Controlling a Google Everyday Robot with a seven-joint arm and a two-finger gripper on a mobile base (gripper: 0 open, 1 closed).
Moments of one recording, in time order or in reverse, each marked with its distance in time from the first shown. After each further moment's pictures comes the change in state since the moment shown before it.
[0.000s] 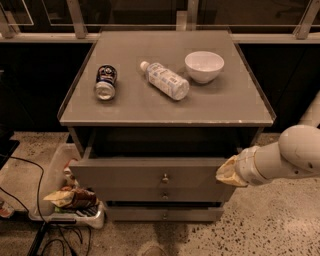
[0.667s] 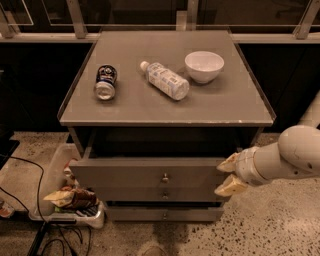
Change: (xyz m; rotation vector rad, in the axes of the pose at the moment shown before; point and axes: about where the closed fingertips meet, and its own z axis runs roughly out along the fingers) arm 0.000 0.000 0.000 0.000 0.000 0.000
